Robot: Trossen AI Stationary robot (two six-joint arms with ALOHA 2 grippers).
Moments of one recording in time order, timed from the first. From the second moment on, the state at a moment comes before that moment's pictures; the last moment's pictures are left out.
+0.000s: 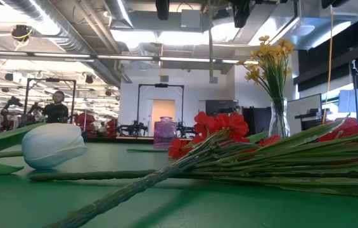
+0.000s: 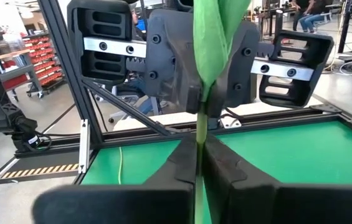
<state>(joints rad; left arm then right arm) -0.13 1.49 0.95 0.56 -0.10 -0.28 0.23 1.35 0.79 0.54 0.21 0.15</state>
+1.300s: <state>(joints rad) -0.13 1.25 0.95 0.17 -0.35 -0.18 0.23 0.78 0.70 0.06 0.61 0.03</state>
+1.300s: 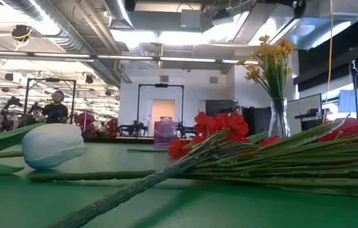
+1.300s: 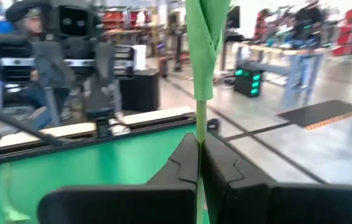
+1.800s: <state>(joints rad) -0.11 1.24 0.95 0.10 -0.42 -0.17 0.23 0.52 0.60 0.03 0.90 -0.11</state>
